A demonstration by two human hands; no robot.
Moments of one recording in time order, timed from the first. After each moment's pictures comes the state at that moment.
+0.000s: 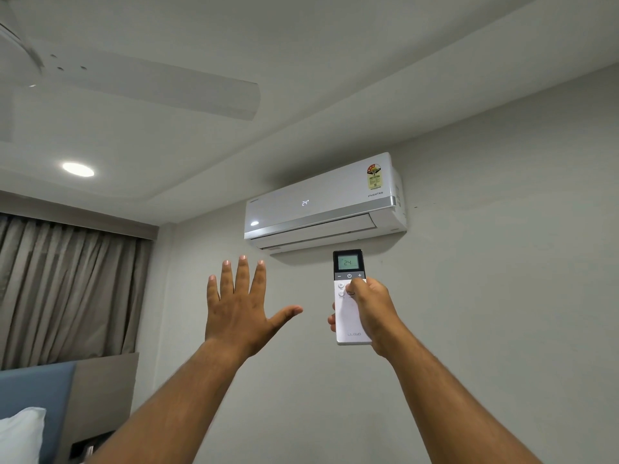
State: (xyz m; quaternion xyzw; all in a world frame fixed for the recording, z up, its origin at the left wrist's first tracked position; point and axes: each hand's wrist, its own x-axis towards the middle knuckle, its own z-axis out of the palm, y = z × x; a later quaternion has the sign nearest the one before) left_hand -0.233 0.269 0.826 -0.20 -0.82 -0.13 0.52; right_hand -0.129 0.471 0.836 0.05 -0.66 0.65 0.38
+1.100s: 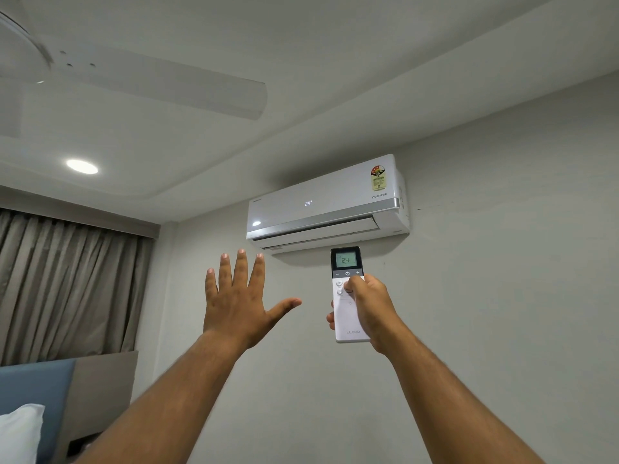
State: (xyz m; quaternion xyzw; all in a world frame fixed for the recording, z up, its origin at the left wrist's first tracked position) left_hand -0.236 0.258 0.835 -0.19 -0.82 -0.14 0.53; right_hand -0.135 0.462 0.840 0.06 -0.67 0.64 0.38
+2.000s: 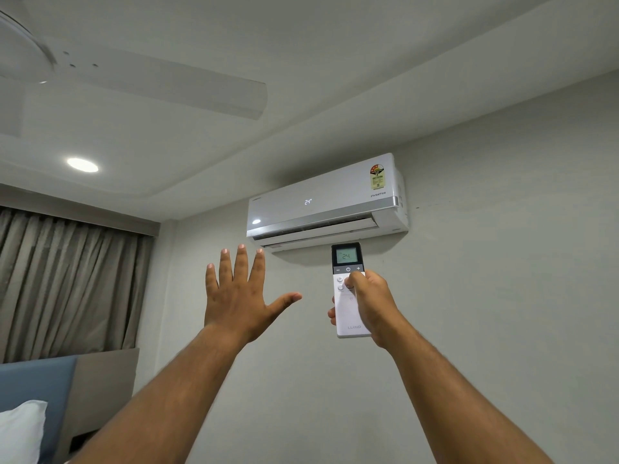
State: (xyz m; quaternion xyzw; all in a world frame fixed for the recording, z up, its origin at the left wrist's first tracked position) left_hand -0.220 0.253 0.838 -0.19 -0.82 -0.13 0.52; right_hand -0.125 0.459 0.843 0.06 -0.67 0.63 0.38
